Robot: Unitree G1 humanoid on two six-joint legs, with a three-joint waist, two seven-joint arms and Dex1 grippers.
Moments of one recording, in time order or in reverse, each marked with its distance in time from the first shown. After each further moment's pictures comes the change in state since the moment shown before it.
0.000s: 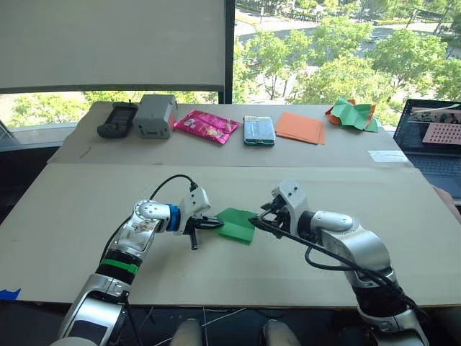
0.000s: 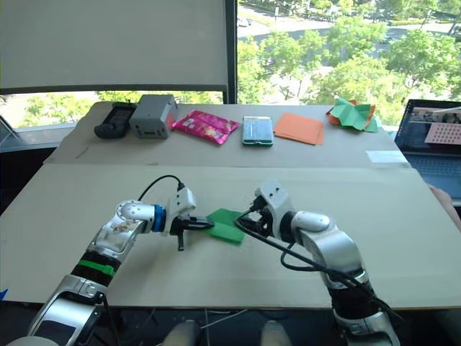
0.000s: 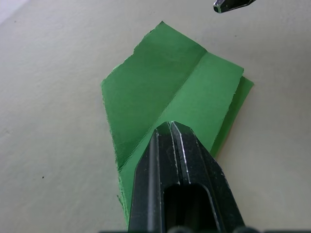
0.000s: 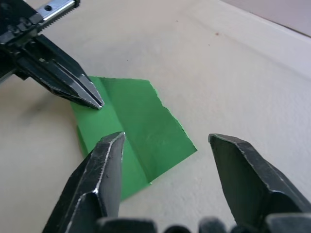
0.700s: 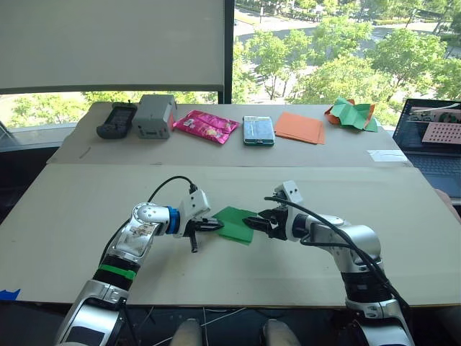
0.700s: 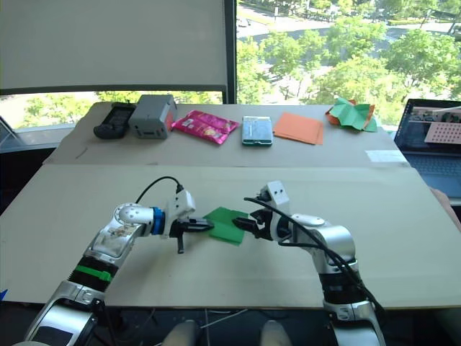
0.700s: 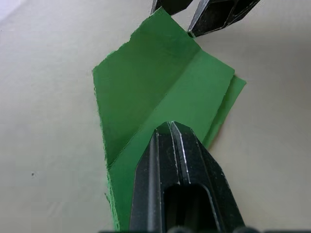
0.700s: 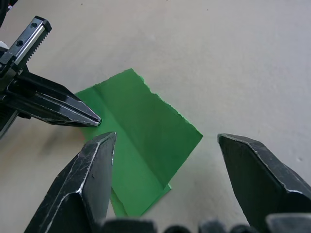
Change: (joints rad) left arm 0.059 0.013 0.003 -0.083 -0.007 0.029 0.027; right arm -0.029 0.090 -0.098 0.196 0.191 0.071 -0.045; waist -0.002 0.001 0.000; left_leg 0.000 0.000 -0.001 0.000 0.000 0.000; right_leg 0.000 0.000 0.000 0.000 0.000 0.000
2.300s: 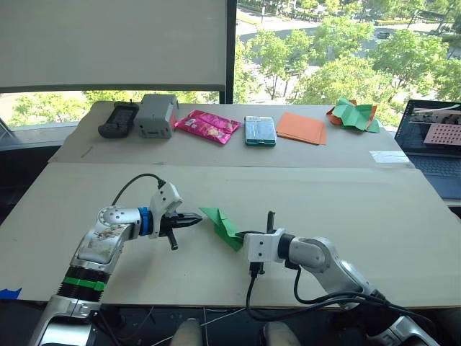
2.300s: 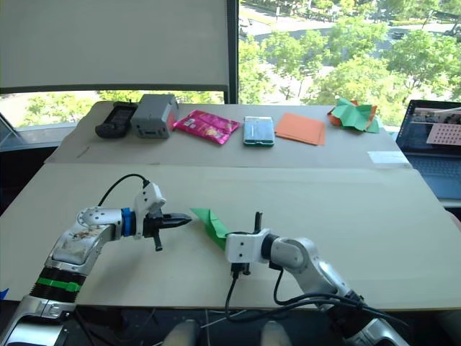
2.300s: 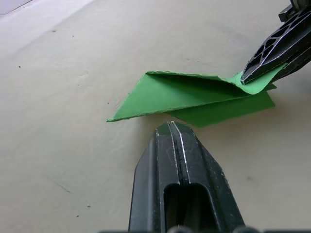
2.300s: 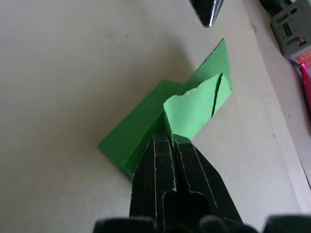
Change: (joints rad) left arm 0.088 0.143 0.141 -0.161 -0.159 0.173 0.062; right arm 0.140 -0.257 0.520 0.006 -0.782 -1.130 0.046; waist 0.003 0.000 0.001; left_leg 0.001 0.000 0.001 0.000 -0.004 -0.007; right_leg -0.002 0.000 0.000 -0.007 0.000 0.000
